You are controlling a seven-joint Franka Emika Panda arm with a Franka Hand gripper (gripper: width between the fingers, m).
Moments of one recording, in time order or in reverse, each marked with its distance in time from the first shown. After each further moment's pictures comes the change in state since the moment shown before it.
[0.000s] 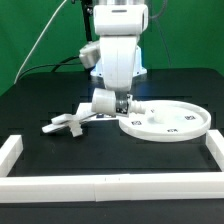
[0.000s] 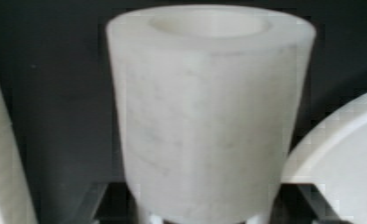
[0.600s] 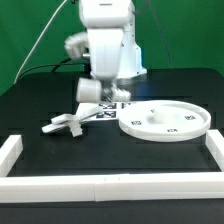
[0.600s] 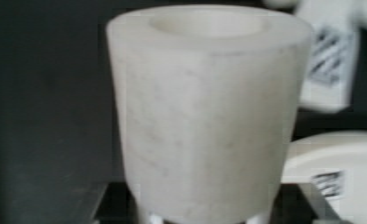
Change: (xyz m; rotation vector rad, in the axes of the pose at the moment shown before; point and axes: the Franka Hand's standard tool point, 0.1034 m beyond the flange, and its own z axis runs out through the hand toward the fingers) arm -0.037 -0.021 -0.026 0.047 -0.015 -0.115
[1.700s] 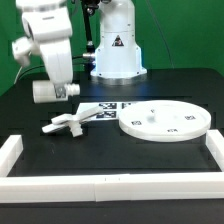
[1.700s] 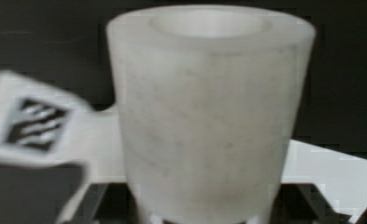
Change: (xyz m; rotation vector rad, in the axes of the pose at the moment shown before) arm -0.076 -0.079 0.047 0.145 0.128 -0.222
